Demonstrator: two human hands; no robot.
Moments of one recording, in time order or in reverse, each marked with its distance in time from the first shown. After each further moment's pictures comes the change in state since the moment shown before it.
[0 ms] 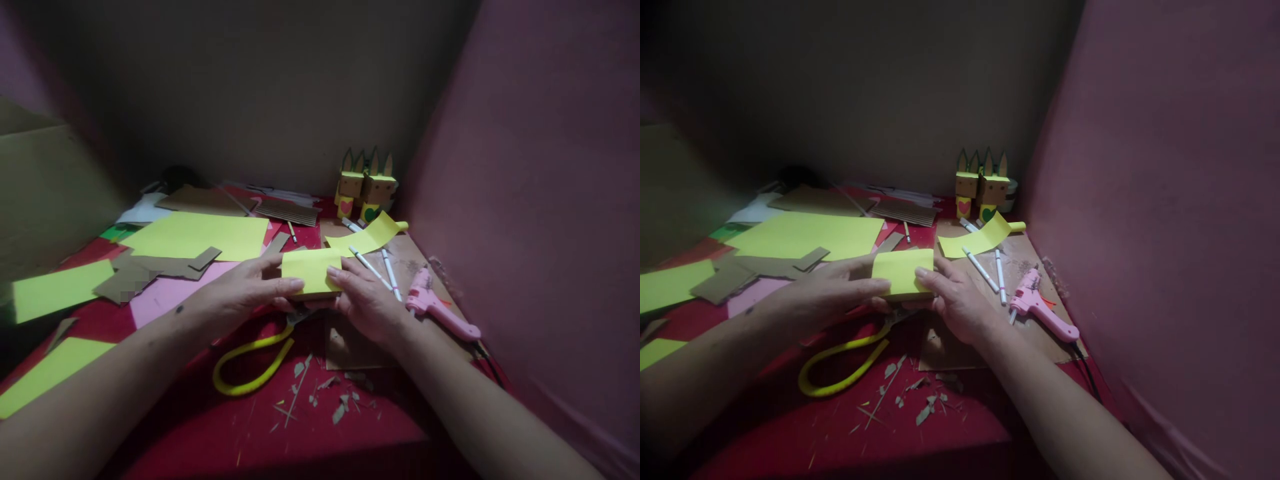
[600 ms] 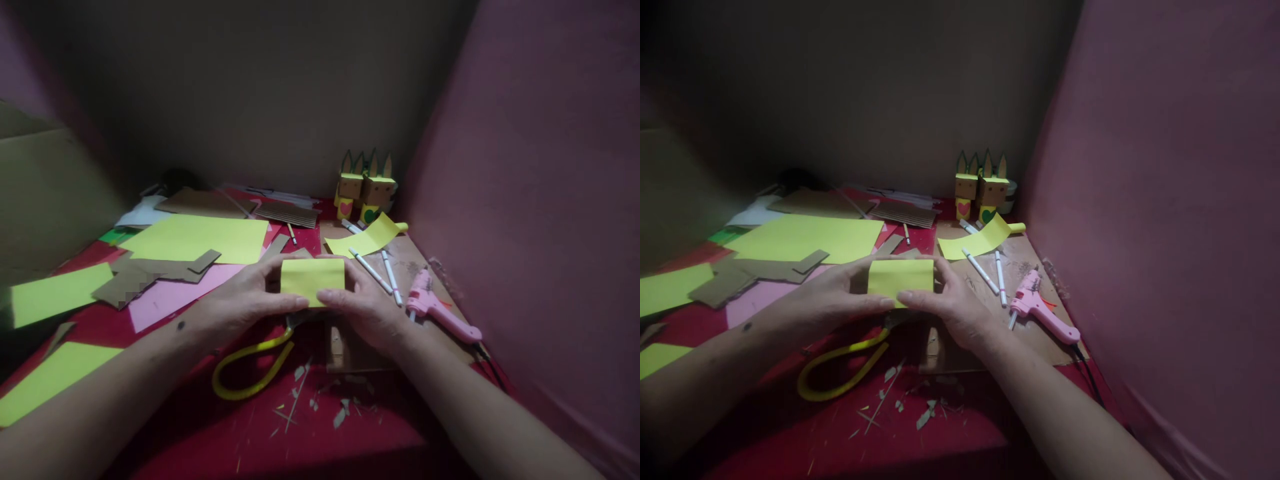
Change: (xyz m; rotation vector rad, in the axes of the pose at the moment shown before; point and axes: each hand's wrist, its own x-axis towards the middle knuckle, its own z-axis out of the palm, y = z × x) left_hand -0.008 0.008 0.010 0.077 0.037 0.013; right_hand -0.007 -0.002 0.005 -0.044 0.026 -0.040
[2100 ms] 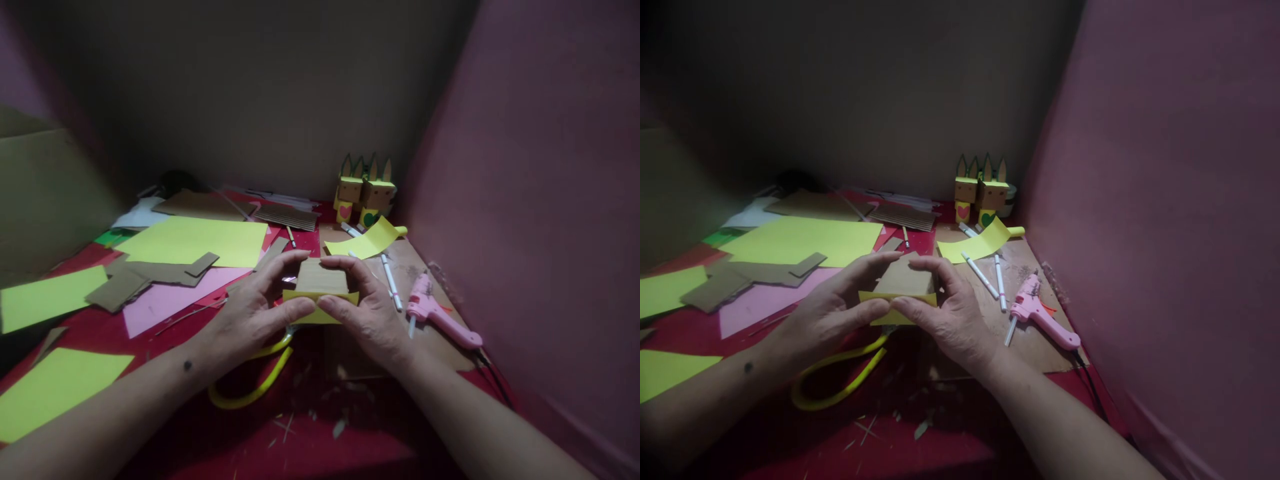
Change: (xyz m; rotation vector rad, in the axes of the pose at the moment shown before) left_hand -0.002 -0.012 0.014 0.169 0.138 0.336; right_hand -0.011 -0.006 0.007 -0.367 0.149 -0.294
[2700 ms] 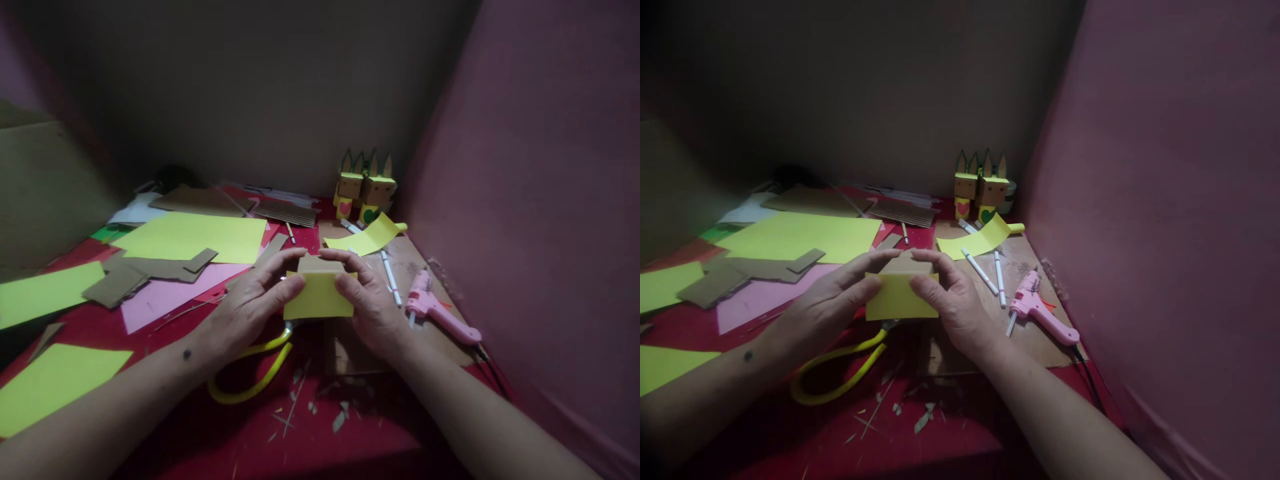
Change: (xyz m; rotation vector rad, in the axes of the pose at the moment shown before) left_hand -0.001 -0.005 -0.003 0.010 0.069 -0.104; right_hand 0.005 0.015 -0.001 0.369 -0.038 0.182
